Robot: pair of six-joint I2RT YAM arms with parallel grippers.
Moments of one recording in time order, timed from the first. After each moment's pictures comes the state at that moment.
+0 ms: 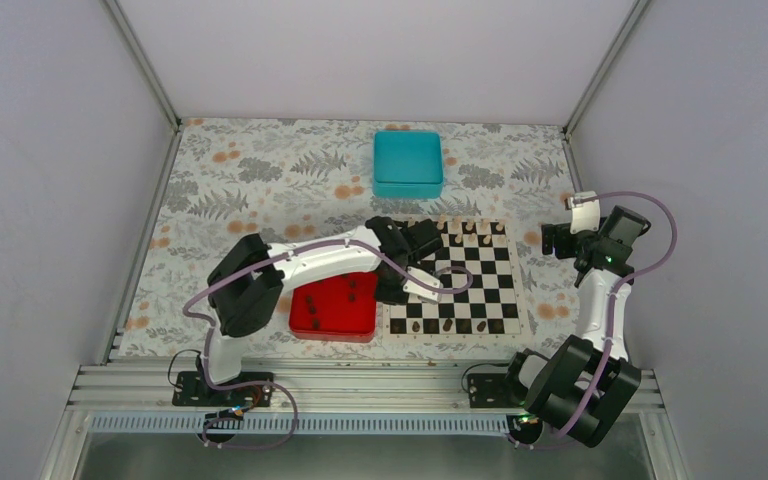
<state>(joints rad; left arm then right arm) -1.06 1.96 1.58 -1.03 0.06 0.69 -0.53 1.11 0.73 -0.30 -0.38 -0.50</state>
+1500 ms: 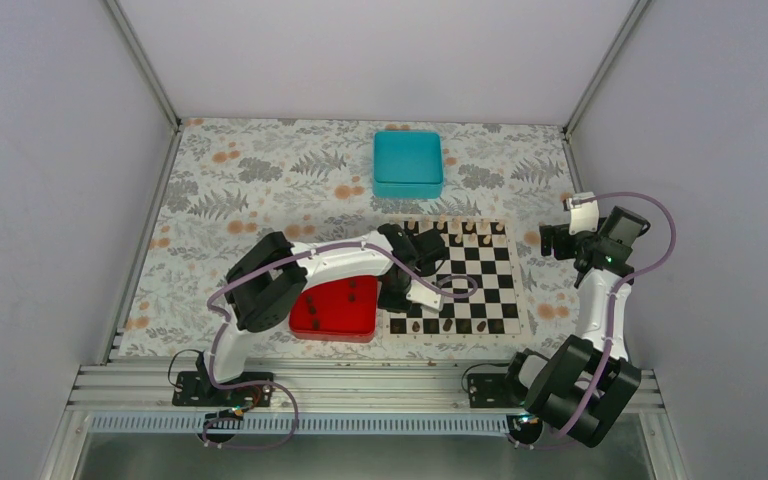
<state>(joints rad) -1.07 2.08 1.59 -1.01 0.13 0.70 -0.53 1.11 0.73 -0.32 -0.40 -0.51</state>
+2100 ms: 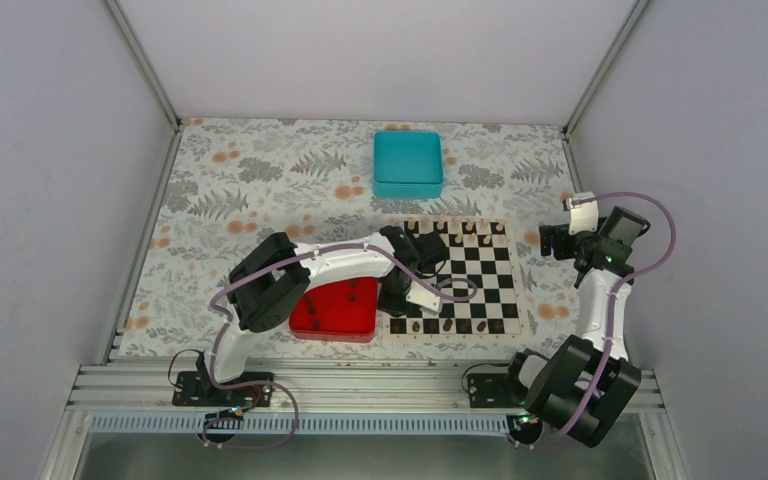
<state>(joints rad) -1.07 2.09 1.59 -1.01 0.12 0.70 -0.53 1.11 0.73 -0.32 -0.41 -0.52</state>
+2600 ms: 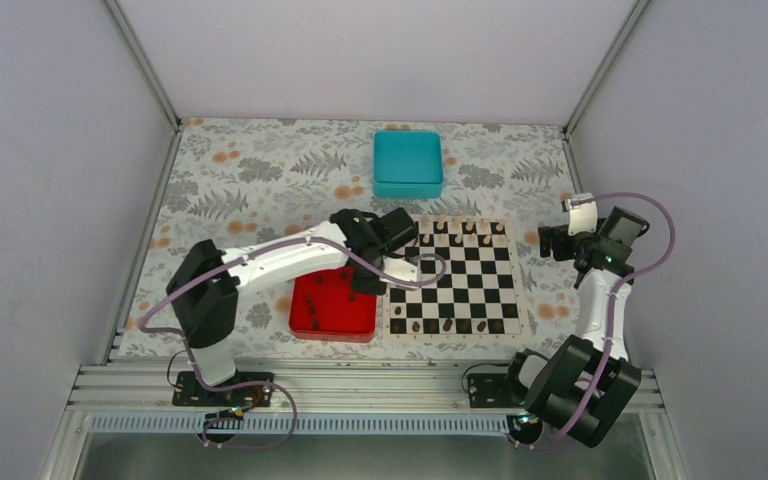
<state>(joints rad) -1.02 1.80 1.49 -1.04 -0.03 0.69 -0.53 1.11 0.73 -0.33 -0.41 -0.52</state>
